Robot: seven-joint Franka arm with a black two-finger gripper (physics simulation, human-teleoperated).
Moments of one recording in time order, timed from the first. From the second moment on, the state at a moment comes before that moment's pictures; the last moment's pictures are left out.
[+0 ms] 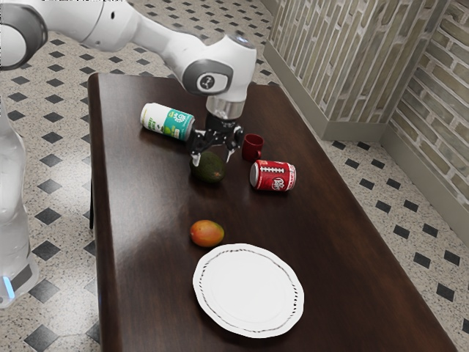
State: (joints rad) arm 0.00 -0.14 0.17 -2.16 -0.01 1.98 -1.66
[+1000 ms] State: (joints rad) arm 0.00 -0.09 0.16 -2.16 -0.01 2.01 -1.66
